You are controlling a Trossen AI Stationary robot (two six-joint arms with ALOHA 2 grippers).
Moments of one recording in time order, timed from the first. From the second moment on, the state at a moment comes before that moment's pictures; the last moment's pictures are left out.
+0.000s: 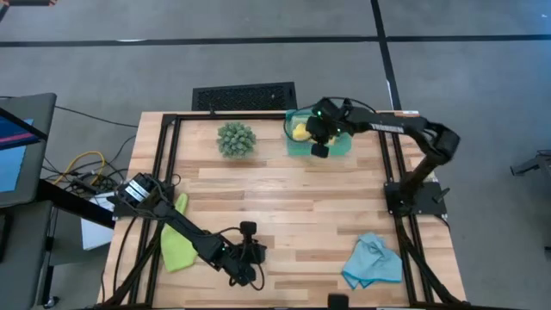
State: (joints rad) left arm -0.63 1.96 1.11 -0.16 -0.63 -0.36; right arm -0.59 1.65 1.08 -0.47 -0.07 -0.45
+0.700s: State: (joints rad) left arm -0.52 1.96 1.11 -0.16 -0.49 -0.26; right arm -0.61 1.93 1.25 -0.57 -0.08 -0.63
